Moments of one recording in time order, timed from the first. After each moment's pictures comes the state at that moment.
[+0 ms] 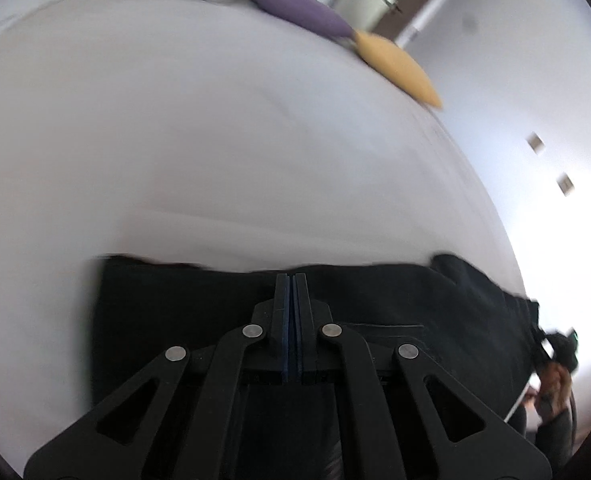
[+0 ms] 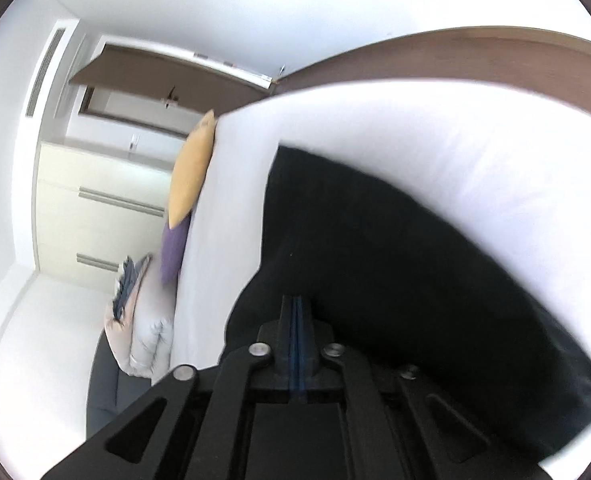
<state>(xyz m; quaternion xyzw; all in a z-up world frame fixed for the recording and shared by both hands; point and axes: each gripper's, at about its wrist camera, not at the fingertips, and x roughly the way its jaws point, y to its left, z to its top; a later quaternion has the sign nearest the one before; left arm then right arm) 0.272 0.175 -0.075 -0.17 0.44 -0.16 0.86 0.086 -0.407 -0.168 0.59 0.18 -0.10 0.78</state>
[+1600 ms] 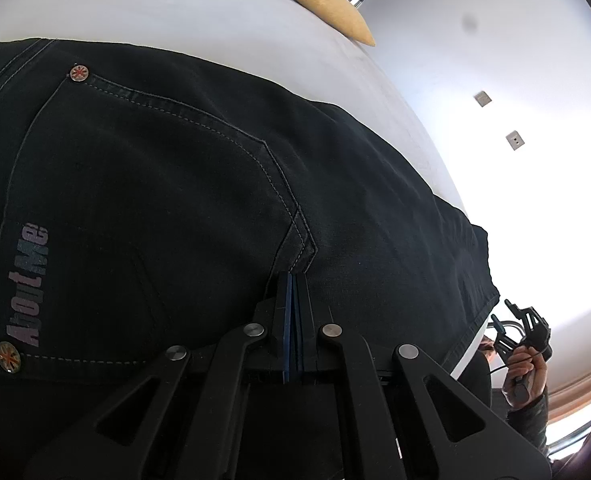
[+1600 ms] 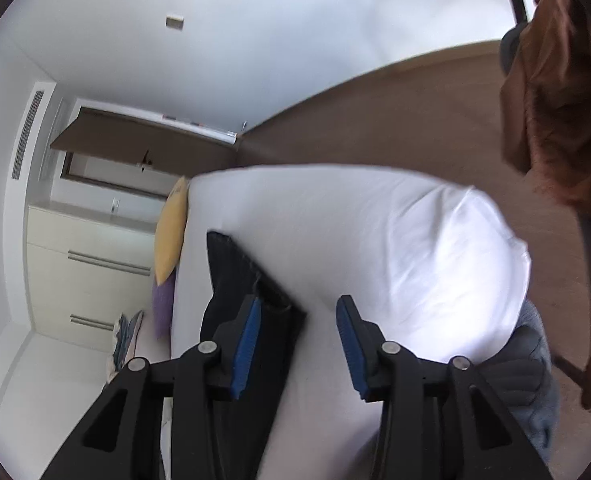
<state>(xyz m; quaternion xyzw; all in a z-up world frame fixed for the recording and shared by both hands) 0.170 0.053 -0.144 -0.20 0.49 -0.29 0.80 -0.105 -0.433 -0.184 0.63 0.12 -0.20 0.74</state>
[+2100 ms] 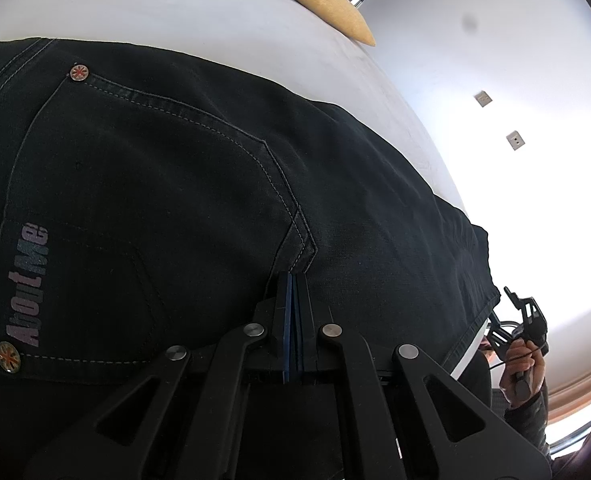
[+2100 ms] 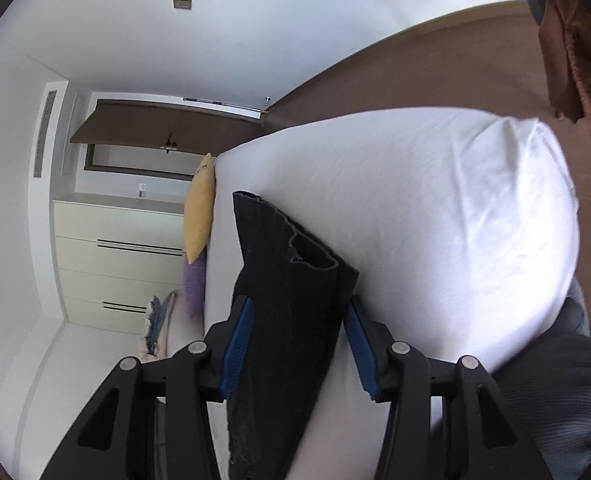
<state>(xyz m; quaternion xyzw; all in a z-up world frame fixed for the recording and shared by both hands) 0.172 0.054 -0.145 -0.20 0.49 -0.29 0.80 -0.061 -0.419 -0.198 0.67 0.11 -0.12 0.73</state>
